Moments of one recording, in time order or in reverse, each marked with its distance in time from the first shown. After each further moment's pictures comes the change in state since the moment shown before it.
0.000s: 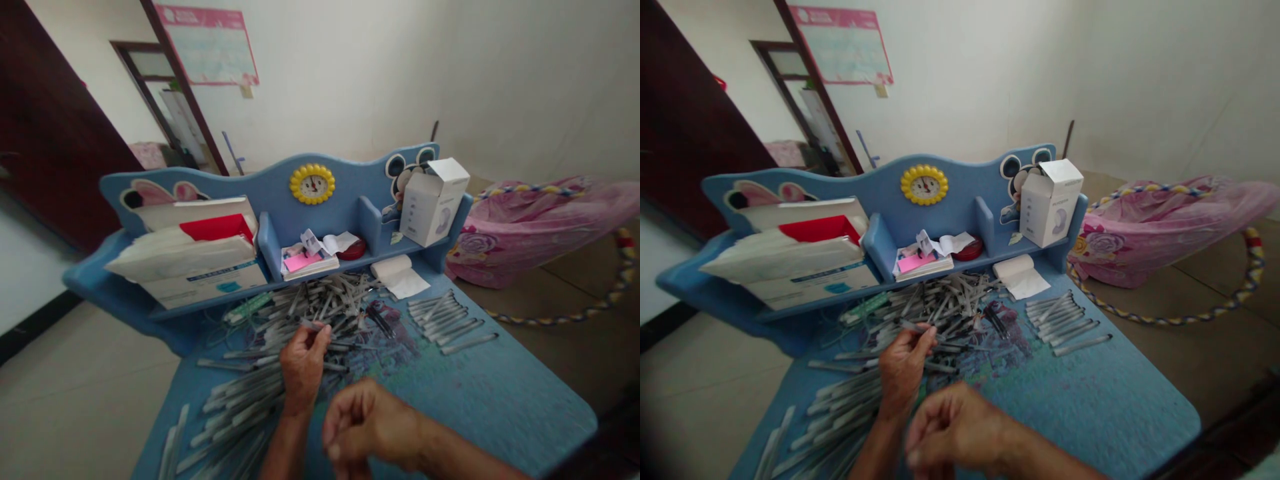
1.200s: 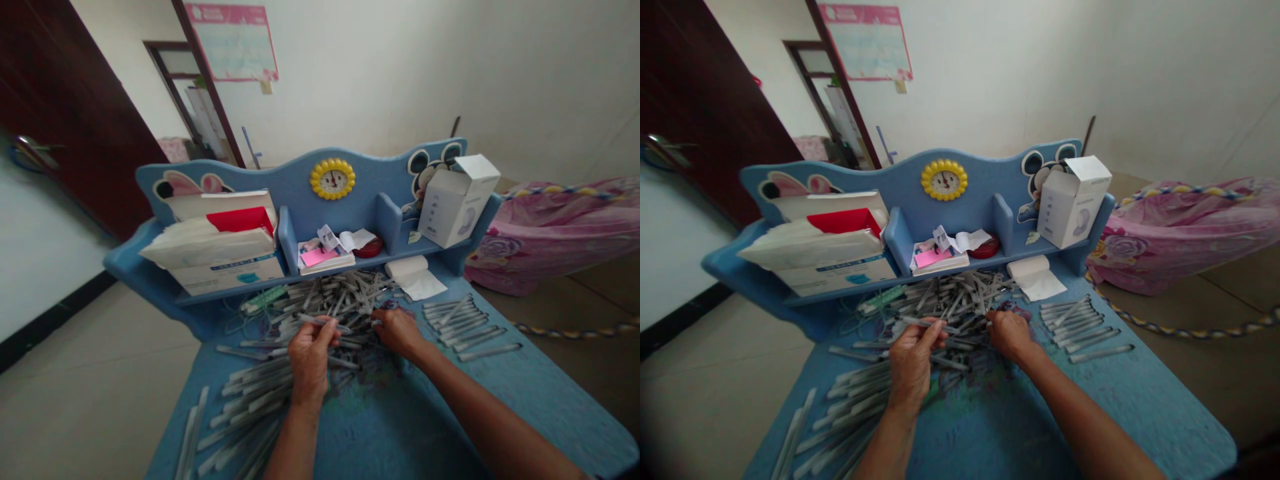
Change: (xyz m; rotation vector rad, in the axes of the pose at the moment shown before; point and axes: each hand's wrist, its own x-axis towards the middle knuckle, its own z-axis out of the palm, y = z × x) left_hand 0.004 0.000 -0.001 -0.392 0.086 -0.225; right_hand 0.041 -0.032 -0.108 -1.652 0.822 0.201
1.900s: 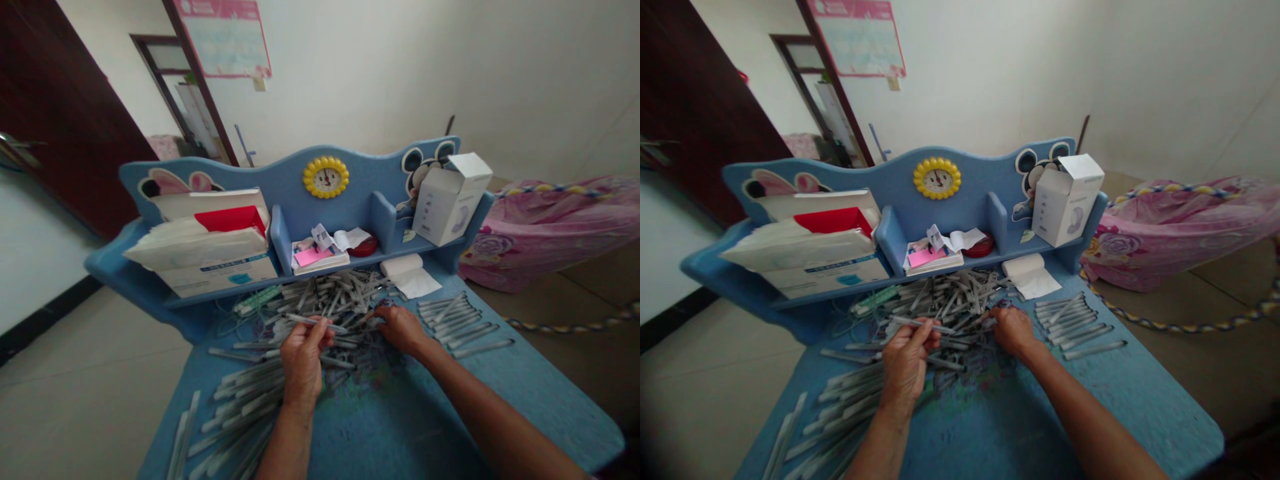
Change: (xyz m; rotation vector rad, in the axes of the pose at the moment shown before) left_hand -0.001 0.003 0.002 -0.257 -0.006 -0.151; right_hand 0.000 0.020 -0.004 0.002 -0.043 0.011
